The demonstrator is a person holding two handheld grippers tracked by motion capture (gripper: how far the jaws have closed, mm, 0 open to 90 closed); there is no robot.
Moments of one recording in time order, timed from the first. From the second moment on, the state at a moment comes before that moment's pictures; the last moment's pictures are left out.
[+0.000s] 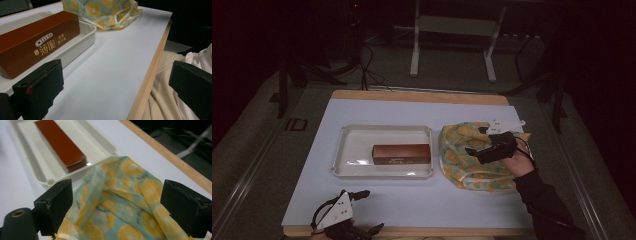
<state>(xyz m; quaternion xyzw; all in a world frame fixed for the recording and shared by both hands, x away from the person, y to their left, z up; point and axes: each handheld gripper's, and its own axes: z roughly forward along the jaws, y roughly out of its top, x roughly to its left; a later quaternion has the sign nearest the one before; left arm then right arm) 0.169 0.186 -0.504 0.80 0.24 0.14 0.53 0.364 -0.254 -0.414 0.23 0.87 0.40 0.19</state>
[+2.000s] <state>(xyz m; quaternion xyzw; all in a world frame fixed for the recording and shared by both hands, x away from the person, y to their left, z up) 0.173 0.183 -0.505 0.81 0.24 0.14 0.52 0.249 -0.346 -0.501 0.40 0.75 0.40 0.34</state>
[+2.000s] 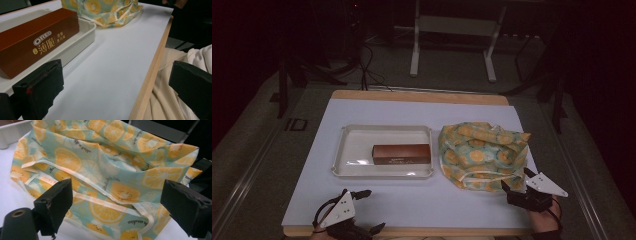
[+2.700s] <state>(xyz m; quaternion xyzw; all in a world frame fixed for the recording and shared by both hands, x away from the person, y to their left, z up) 0.173 0.183 -0.505 0.81 0.24 0.14 0.52 0.253 -0.349 -0.507 0.40 0.75 0.42 0.32</state>
